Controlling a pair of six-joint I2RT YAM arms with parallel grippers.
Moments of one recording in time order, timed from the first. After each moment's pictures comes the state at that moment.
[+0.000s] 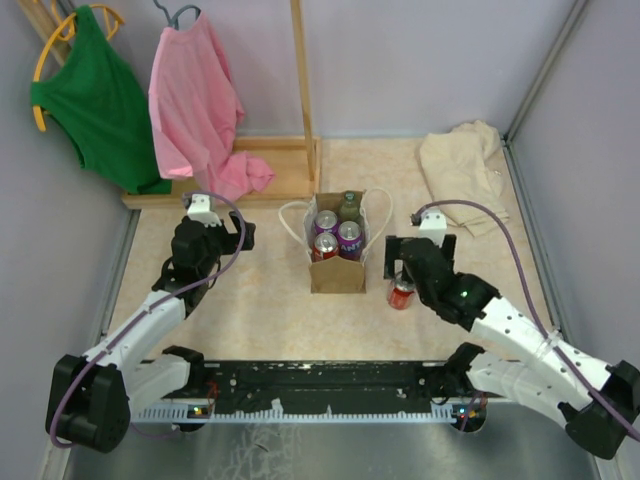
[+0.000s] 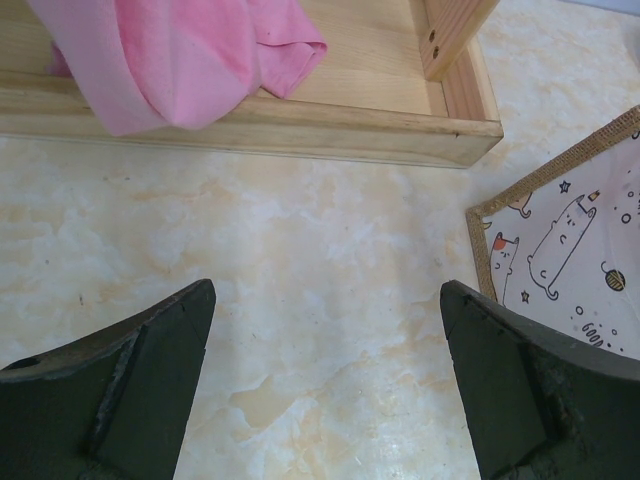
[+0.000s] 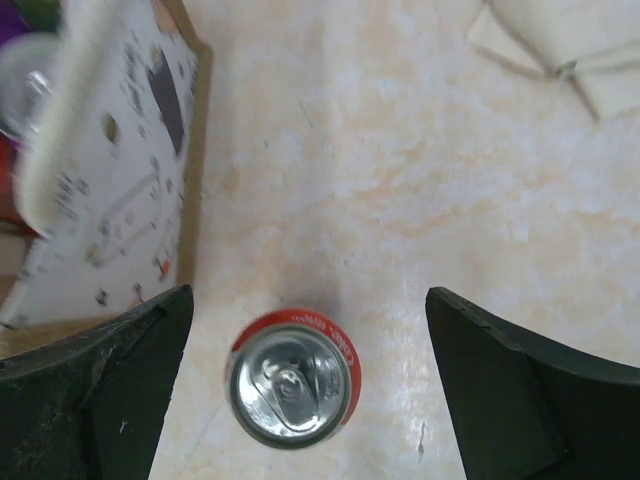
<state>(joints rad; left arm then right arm) -0.29 1.01 0.48 0.25 -0.11 -0.31 0.77 0.84 0.63 -0.52 0.59 0.47</state>
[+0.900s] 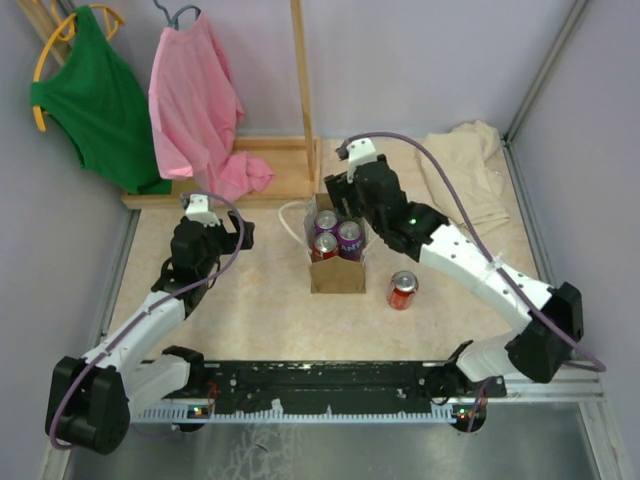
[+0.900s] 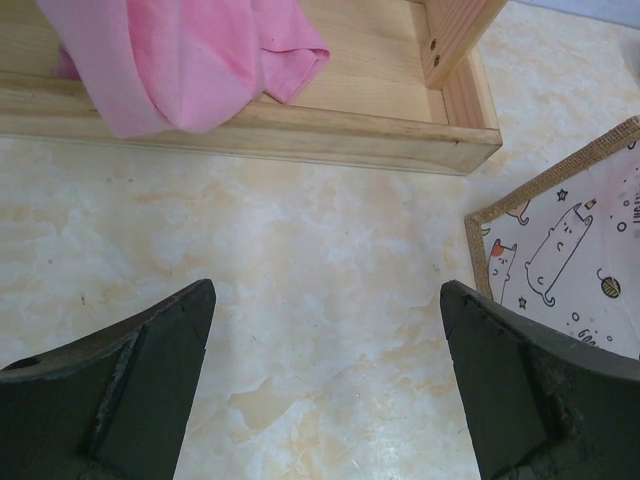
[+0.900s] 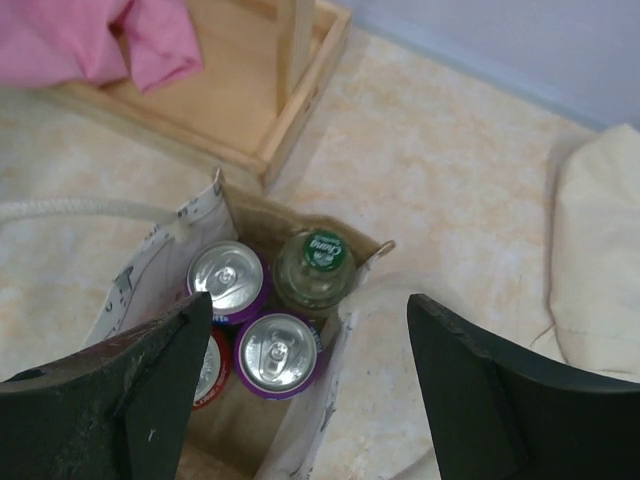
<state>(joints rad) -0.29 1.00 0.48 0.25 -0.12 -0.32 0.77 1.33 1.27 -0.30 0.43 0.03</state>
